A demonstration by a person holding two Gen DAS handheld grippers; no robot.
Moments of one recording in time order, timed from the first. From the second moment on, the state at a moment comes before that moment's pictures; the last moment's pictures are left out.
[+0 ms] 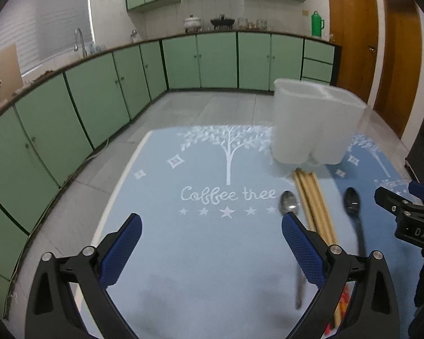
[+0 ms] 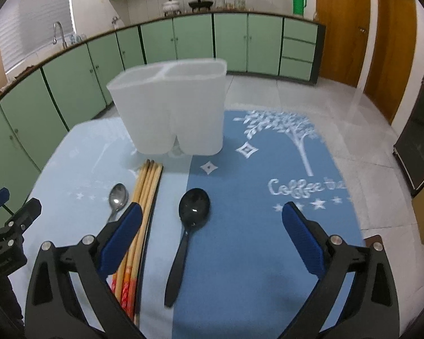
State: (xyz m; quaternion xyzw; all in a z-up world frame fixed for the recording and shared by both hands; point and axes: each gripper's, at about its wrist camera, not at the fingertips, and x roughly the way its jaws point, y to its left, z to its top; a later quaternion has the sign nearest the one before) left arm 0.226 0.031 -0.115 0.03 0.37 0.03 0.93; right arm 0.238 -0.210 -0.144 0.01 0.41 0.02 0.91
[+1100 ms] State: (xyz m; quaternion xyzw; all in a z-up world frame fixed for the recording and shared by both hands) left arm 0.297 -0.030 -0.167 0.05 0.43 -0.03 0.90; right arm 0.284 -0.228 -0.188 0.05 0.46 0.04 0.89
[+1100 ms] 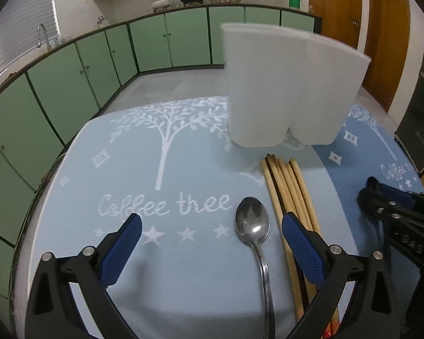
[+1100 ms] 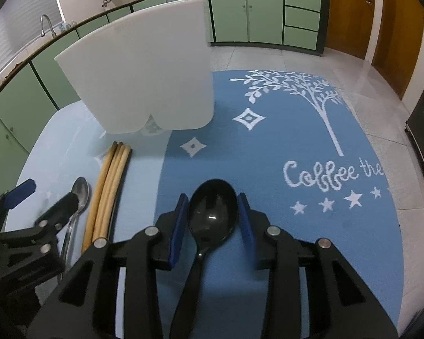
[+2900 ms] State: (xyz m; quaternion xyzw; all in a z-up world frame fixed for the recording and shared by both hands) left arm 0.236 -0.013 -0.097 -0.02 0.20 -0.13 0.97; right arm 0.247 -0.230 -0.102 0.01 0.26 0.11 0.96
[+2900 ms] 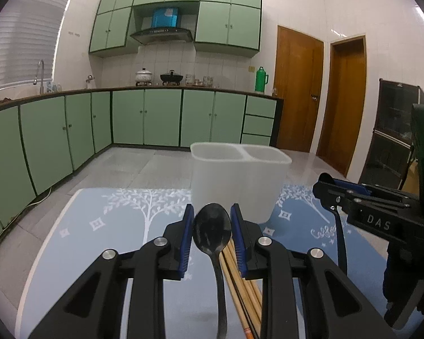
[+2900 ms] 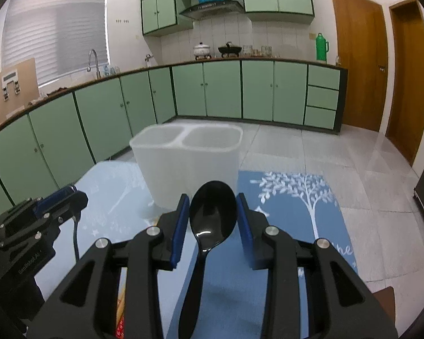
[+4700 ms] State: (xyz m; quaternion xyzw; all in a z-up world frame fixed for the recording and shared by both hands) left arm 0.379 -0.017 -0.035 -0.09 0.12 -0.14 0.98; right arm 0.391 -0.242 -0.074 0.05 0.20 0.07 0.98
